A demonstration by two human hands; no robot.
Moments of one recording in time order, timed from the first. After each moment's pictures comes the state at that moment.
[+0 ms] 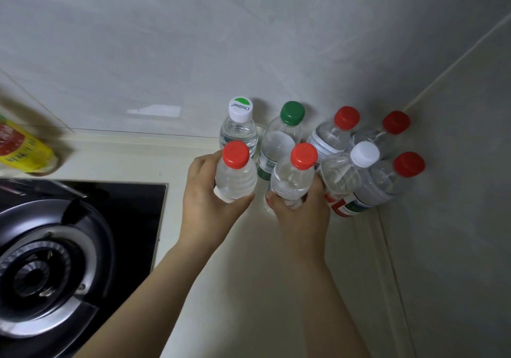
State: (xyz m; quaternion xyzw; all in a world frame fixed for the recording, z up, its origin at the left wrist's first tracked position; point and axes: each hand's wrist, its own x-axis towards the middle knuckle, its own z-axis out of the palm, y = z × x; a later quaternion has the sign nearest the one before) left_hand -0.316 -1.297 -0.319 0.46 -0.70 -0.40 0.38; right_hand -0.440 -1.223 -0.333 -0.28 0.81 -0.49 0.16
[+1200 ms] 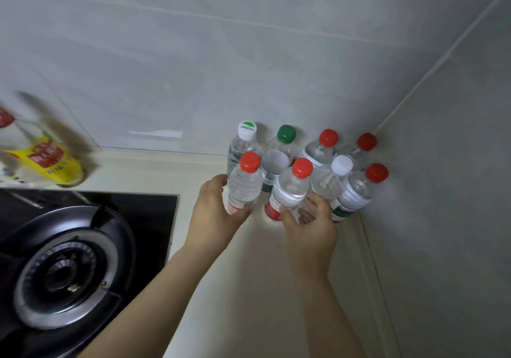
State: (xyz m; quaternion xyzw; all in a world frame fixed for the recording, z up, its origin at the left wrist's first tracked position) left_hand -0.295 -1.278 -0.288 0.52 -0.69 -0.43 0.27; right_hand -0.418 -1.187 -0.290 -0.20 0.80 -0.53 0.17
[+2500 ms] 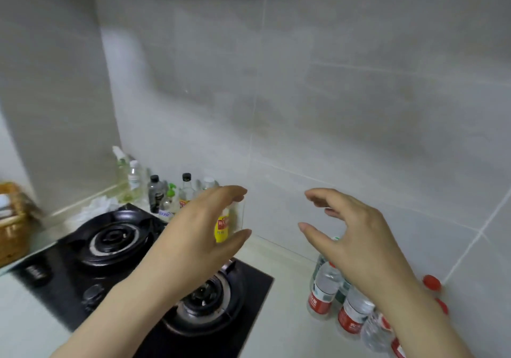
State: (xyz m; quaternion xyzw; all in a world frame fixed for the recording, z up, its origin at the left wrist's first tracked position) left_hand -0.081 -1.108 -0.019 0.50 -0.77 -0.05 0.39; right_hand -0.314 -1.109 -0.001 -0.75 0.55 -0.36 0.06
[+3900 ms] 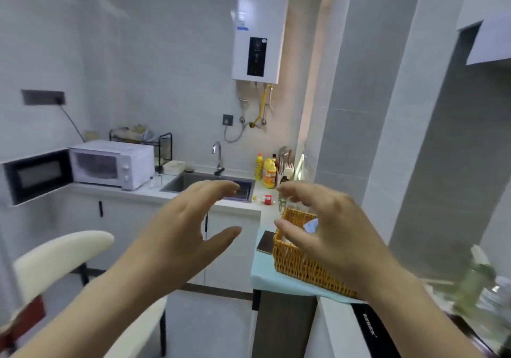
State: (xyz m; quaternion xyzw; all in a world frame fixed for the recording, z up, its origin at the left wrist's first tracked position) left_hand 0.311 -0.766 0.039 0.83 -0.37 0.25 0.32; right_hand 0.244 -0.979 0.060 -0.93 -0.09 -0.33 0.14
